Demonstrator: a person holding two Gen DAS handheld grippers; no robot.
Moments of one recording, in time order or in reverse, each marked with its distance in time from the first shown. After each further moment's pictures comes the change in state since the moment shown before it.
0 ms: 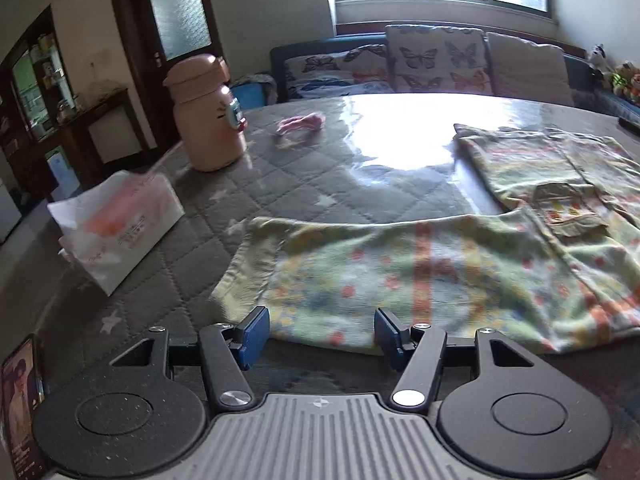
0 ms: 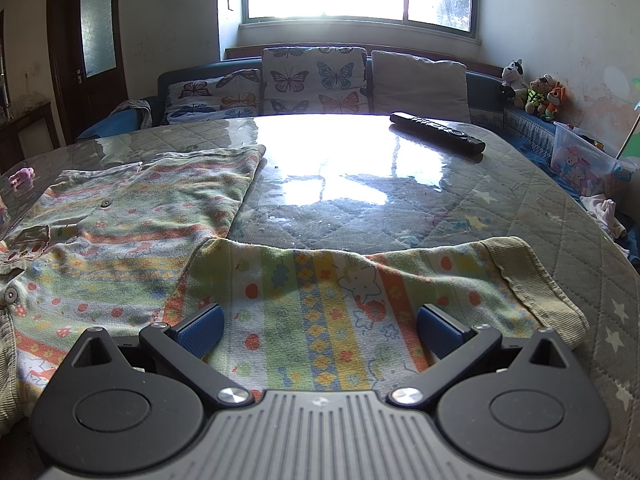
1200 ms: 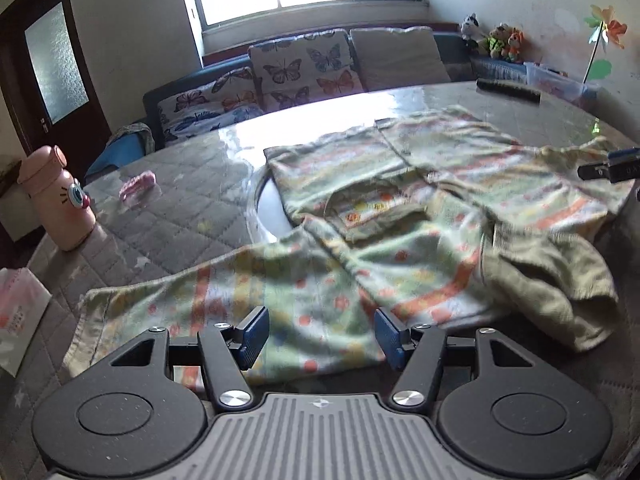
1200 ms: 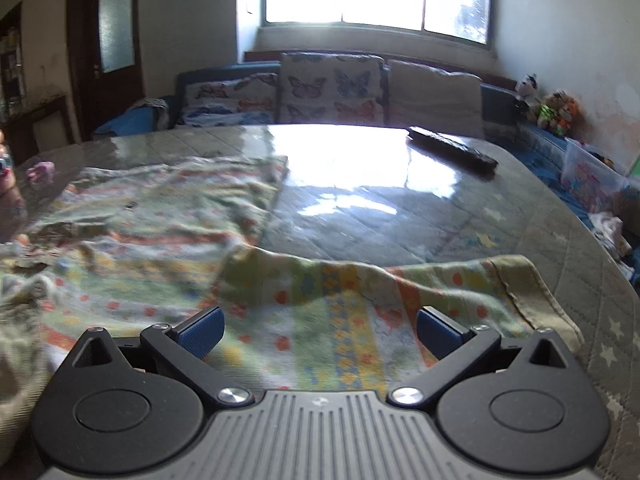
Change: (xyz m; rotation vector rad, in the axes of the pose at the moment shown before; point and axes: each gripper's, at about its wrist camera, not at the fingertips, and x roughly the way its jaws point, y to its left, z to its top) left arm -0.040 -0.120 0.005 0.269 -0.080 -0.280; right arm -0.026 0.018 0.007 -0.061 -0.024 0.054
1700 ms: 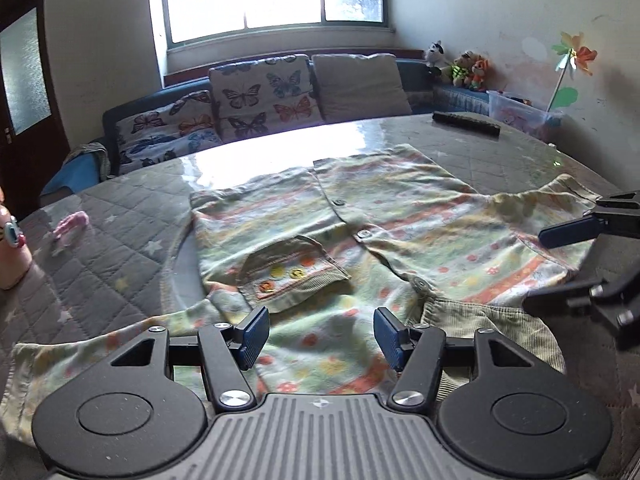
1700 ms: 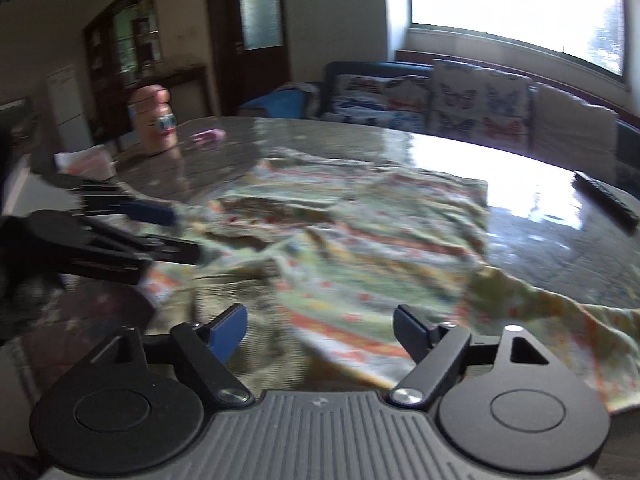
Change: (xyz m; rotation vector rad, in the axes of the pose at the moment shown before) left arm 0.029 -0.040 0.034 -0.005 -0.056 -0.141; right arm -0.042 0.109 0.002 -0.216 0.038 0.380
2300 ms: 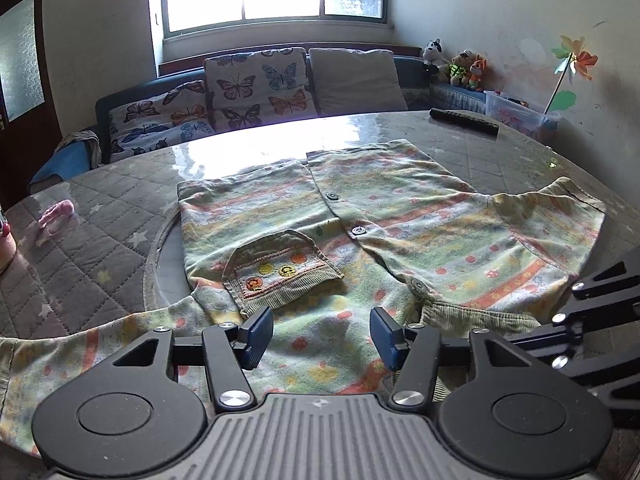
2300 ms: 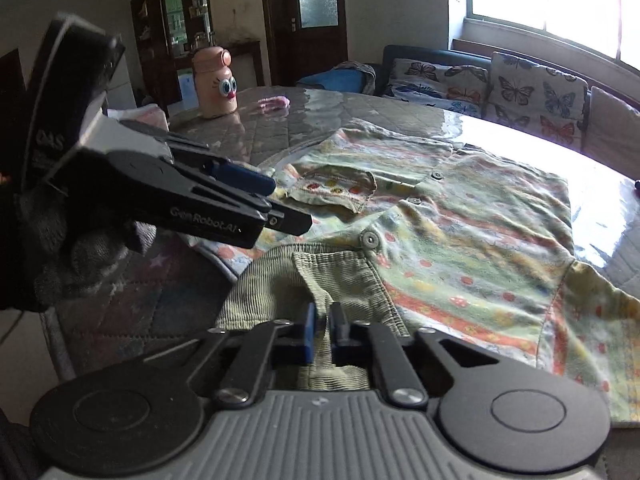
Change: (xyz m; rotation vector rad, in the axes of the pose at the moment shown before) left arm 0.010 0.003 0.001 -0.027 0.009 -0.024; right arm 0.015 0.037 -0.010 -0.060 0.038 0.108
